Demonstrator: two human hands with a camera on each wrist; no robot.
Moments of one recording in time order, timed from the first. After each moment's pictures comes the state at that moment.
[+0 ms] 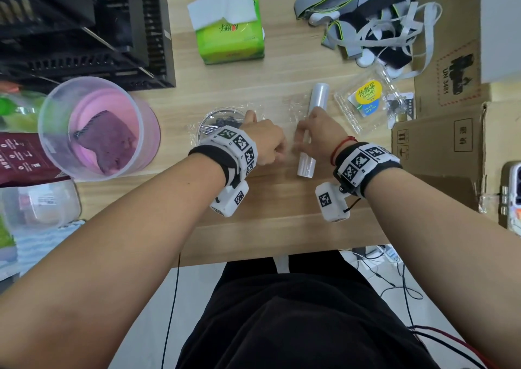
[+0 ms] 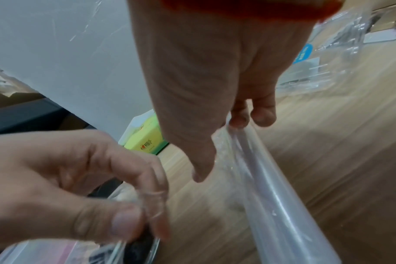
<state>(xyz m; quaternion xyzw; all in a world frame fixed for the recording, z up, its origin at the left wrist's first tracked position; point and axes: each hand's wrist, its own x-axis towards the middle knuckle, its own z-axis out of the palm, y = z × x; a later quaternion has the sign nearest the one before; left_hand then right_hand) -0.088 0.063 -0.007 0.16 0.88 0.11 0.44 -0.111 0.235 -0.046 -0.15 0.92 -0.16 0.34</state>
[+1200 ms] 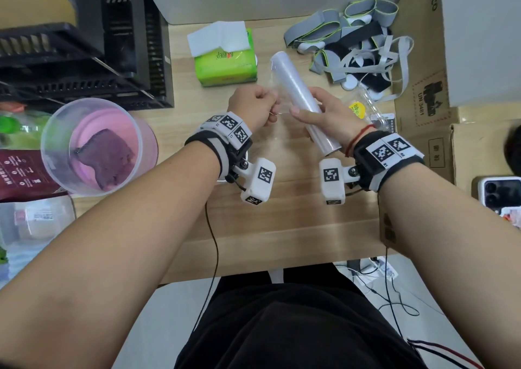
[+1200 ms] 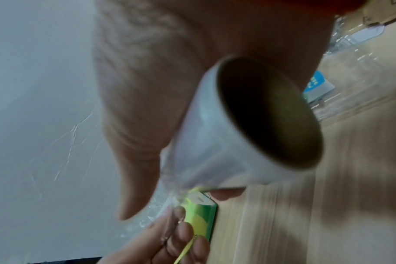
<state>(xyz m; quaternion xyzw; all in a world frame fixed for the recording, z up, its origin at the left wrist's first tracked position) -0.138 0.064 0.011 -0.27 0.74 0.59 0.17 -0.154 0.245 0.027 0.04 0.74 -0.56 0.37</state>
